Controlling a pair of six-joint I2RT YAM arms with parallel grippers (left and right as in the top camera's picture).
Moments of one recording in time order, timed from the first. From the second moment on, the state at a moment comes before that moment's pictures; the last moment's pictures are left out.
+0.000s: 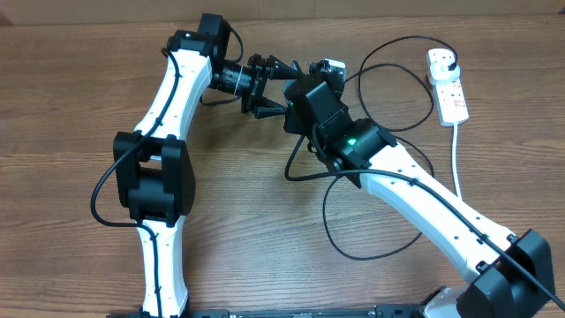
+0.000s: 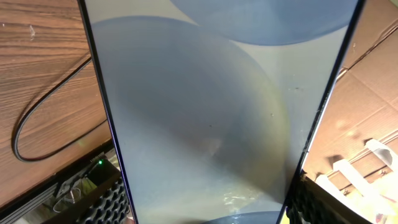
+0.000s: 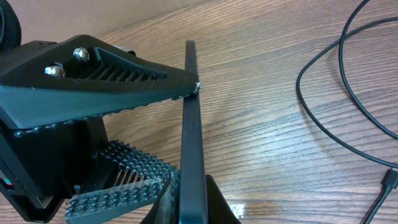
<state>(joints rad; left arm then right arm) -0.18 2.31 2.07 -1.20 1.25 -0.77 0.67 1.65 1.39 -0.53 0.32 0.72</state>
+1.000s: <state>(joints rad) 0.07 2.26 2.08 -1.27 1.19 -0.28 0.54 1.66 1.60 -0.68 0.25 0.70</state>
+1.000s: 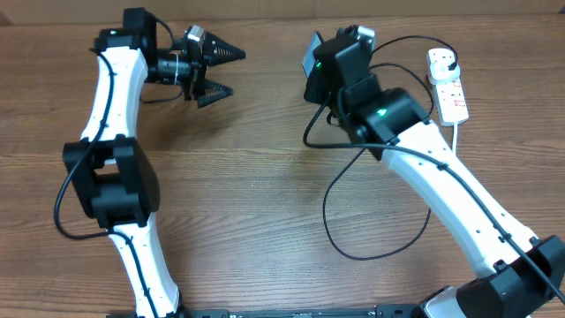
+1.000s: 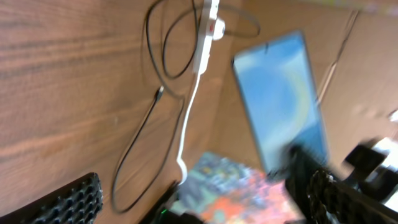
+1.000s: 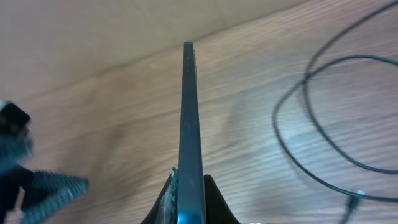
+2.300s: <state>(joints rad) 0.01 1.70 1.49 -0.48 1.03 -0.98 0.17 1.66 1.64 -0.54 -0.69 1.26</state>
